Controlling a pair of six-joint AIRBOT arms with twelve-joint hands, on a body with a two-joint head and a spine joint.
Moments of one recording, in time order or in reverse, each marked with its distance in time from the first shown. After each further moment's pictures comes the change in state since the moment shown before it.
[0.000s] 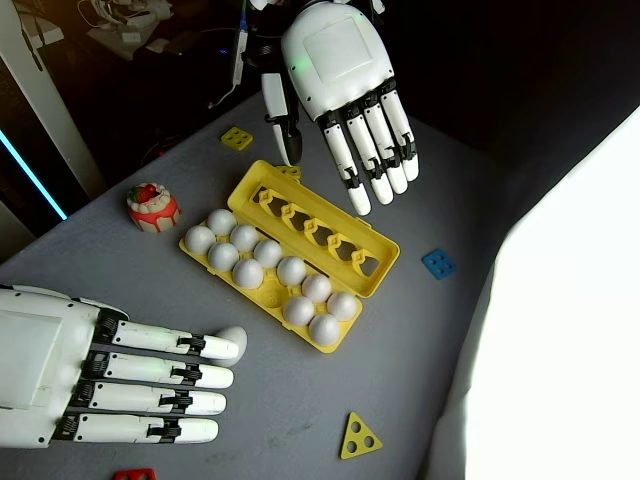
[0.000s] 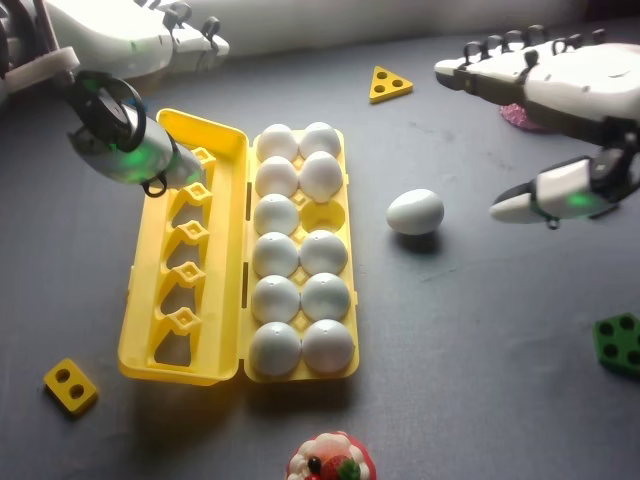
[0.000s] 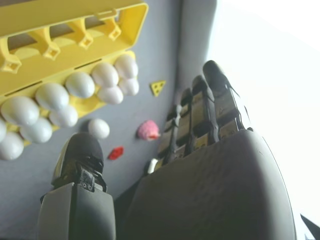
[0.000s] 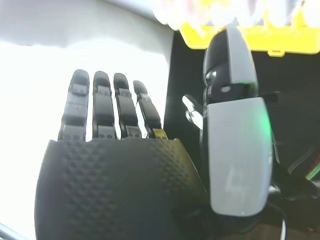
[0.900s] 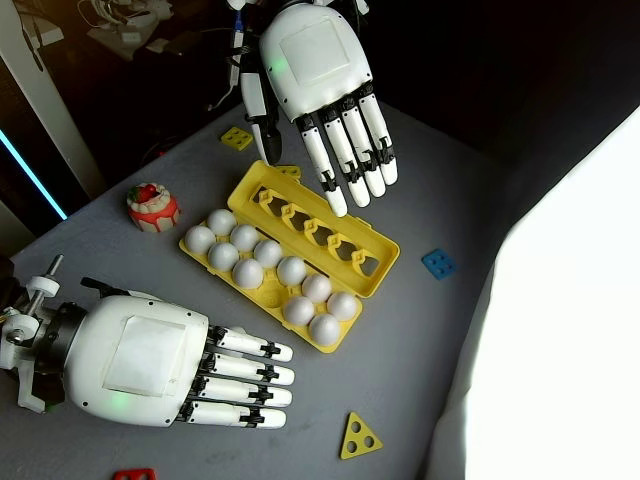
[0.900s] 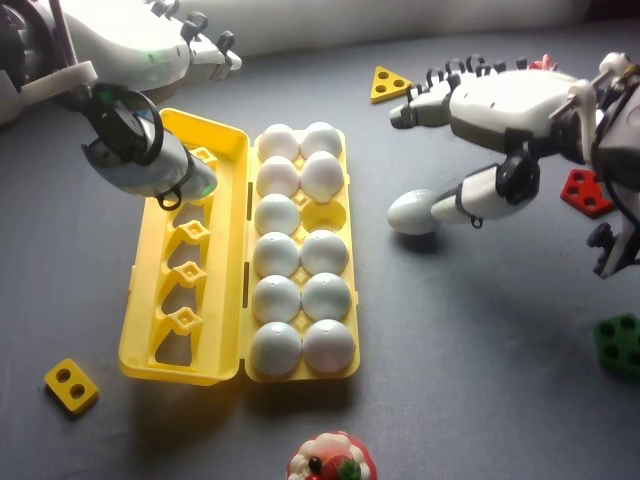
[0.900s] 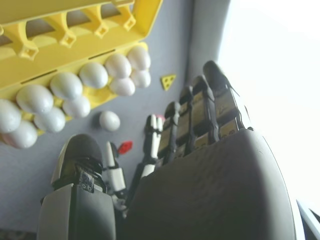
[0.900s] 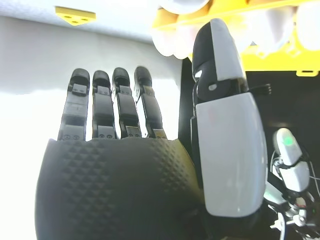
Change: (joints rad) left arm -0.010 -0.003 -0.034 0.001 0.030 0.000; right arm -0.004 -0.239 0.182 0.348 0.041 -0.282
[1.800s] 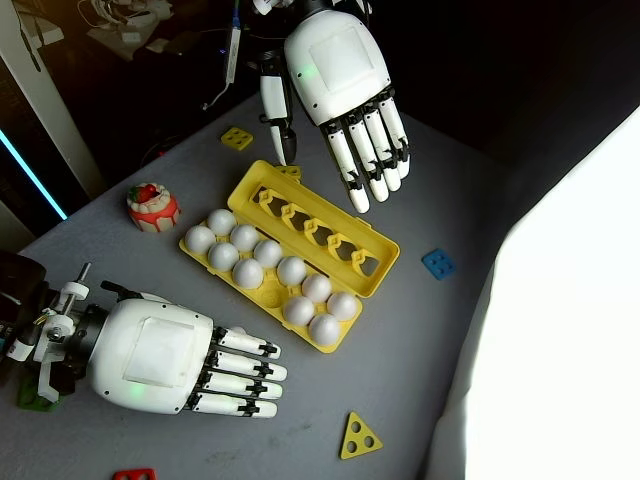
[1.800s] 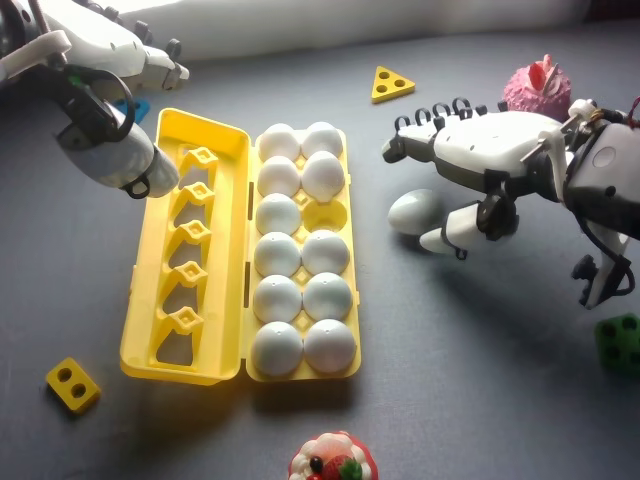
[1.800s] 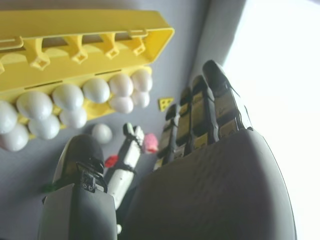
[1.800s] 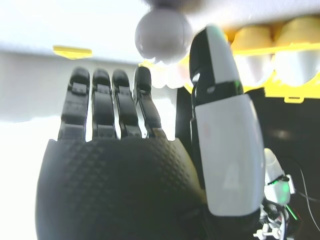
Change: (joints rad) left arm -0.032 -0.032 0.071 -0.066 0.163 -0.032; right arm -0.061 -0.072 0.042 0.026 0.025 -0.018
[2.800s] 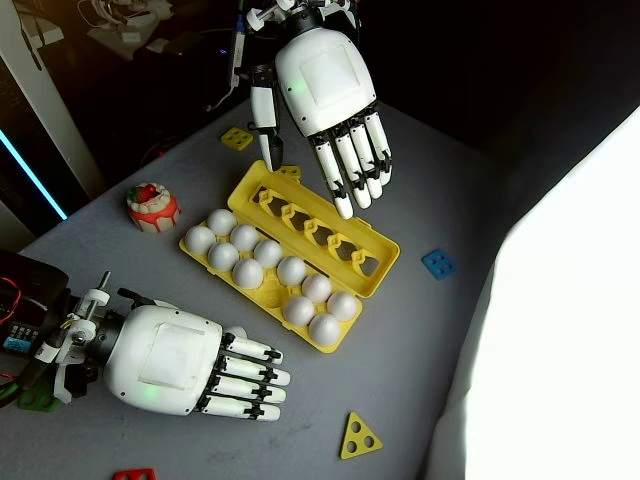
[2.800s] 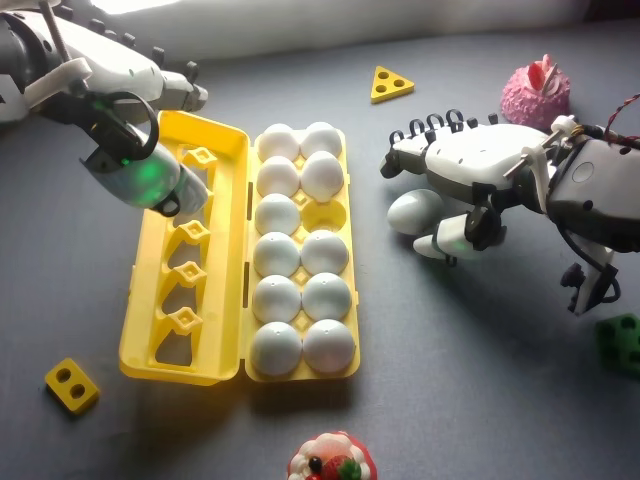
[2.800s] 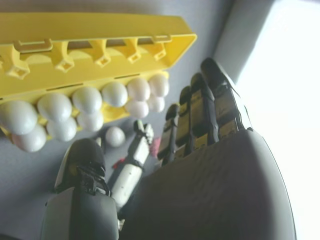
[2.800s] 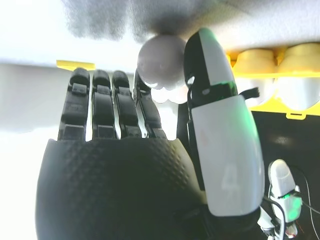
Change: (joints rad) left arm 0.063 -0.006 -0.016 0.022 -0.032 -0.122; right arm -0.017 -0.046 0.033 0.003 0.023 -0.013
